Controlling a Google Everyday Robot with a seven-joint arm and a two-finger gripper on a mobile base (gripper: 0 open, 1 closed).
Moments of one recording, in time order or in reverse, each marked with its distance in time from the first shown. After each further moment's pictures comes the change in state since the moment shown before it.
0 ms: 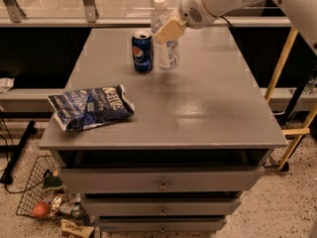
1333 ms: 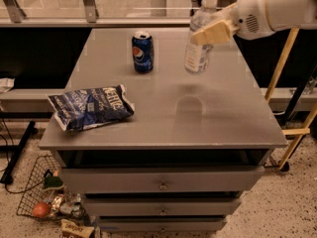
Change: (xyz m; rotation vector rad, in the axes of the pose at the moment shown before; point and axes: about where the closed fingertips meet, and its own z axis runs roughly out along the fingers) arm 0.051 0.007 -0.103 0.093 -0.140 0.129
